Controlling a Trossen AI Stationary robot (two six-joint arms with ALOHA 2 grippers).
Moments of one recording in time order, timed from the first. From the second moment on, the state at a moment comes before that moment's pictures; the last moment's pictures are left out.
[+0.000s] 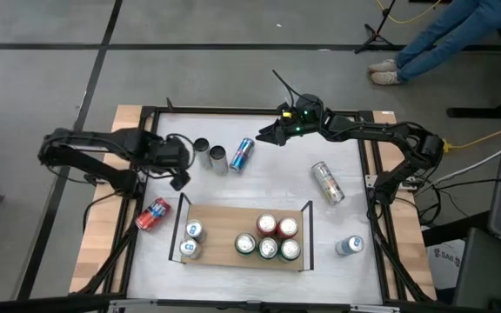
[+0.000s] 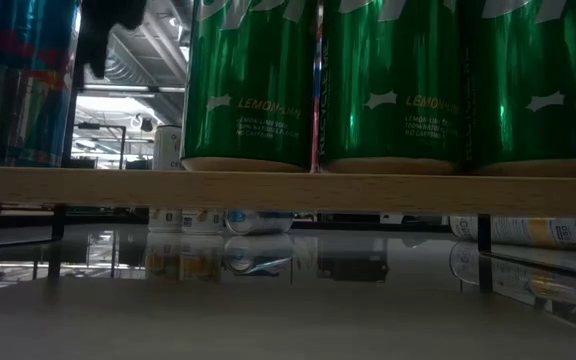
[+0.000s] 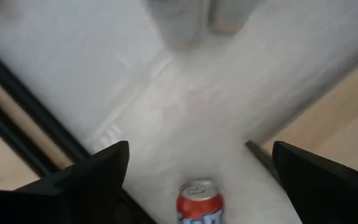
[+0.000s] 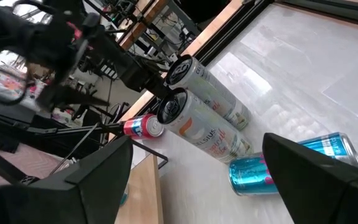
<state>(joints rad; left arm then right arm) -0.04 1.15 1.20 -1.44 -0.24 -0.86 -0.50 1.58 0.98 0.29 -0.59 0.62</state>
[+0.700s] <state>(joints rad) -0.02 0.94 0.77 -1.25 -0.08 -0.97 -0.50 1.58 0.98 0.29 -0.56 0.62</state>
